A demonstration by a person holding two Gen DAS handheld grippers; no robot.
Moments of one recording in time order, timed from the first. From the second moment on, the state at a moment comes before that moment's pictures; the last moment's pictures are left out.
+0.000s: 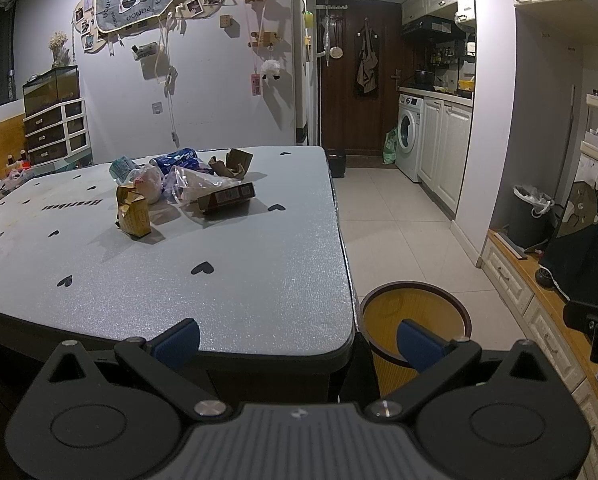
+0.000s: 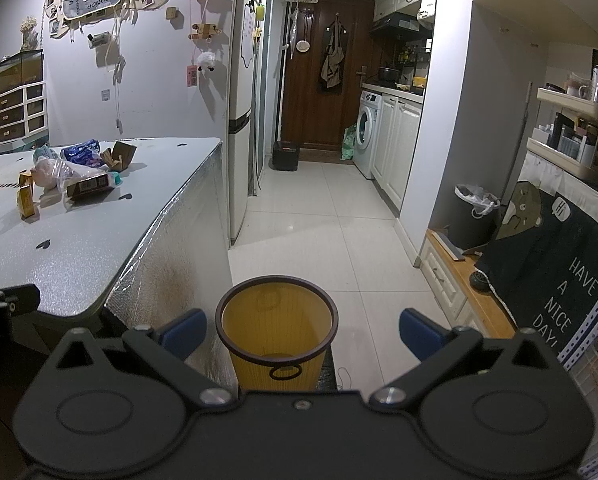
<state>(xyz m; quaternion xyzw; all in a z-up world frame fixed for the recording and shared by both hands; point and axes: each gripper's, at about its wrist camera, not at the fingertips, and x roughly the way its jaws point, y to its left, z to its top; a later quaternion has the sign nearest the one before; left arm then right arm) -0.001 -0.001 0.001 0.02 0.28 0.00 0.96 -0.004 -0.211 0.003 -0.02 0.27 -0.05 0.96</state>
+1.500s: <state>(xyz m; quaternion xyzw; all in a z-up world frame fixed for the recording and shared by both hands) 0.070 0.013 0.029 0.01 0.25 0.00 0.97 0.069 -0.190 0.028 -0.04 0.24 -0.03 0.97</state>
